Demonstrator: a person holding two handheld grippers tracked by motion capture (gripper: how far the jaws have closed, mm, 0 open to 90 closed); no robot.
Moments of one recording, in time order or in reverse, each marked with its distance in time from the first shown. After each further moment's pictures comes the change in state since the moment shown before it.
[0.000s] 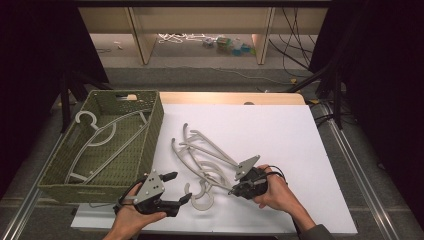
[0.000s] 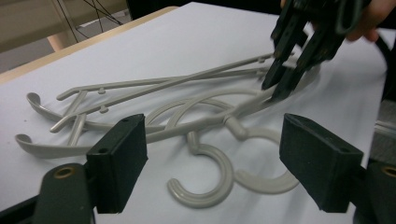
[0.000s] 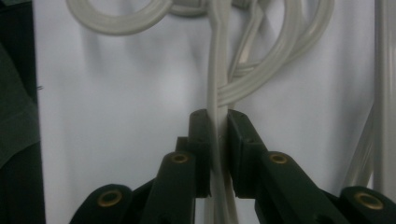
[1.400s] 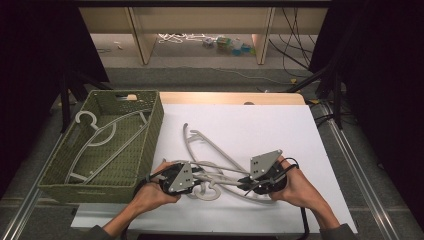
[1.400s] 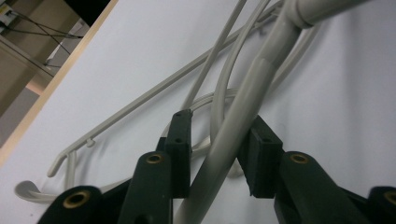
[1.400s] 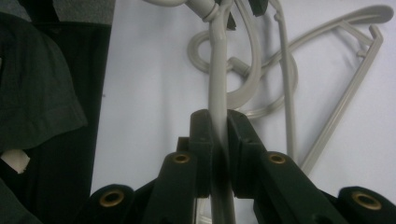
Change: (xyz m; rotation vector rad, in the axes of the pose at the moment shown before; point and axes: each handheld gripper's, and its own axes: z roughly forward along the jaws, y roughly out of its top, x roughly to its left) left arm 0.015 0.025 0.061 0.161 -0.111 0.489; right arm 0.007 0.008 -0.065 -0.153 -0.001 -0.214
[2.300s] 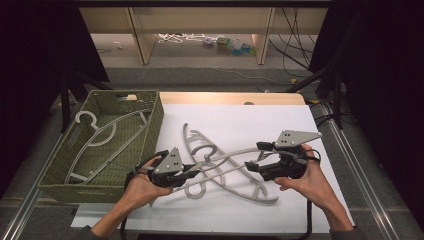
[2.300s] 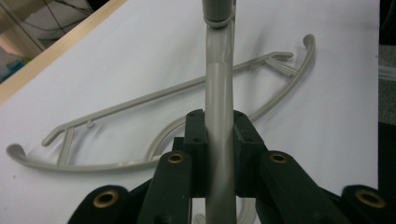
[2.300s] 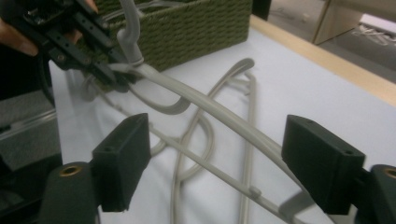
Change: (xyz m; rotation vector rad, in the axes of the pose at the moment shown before) left arm 0.022 0.018 -0.039 -0.030 -0.050 -0.349; right arm -0.013 -0.001 -0.052 -0.323 -0.256 0.431
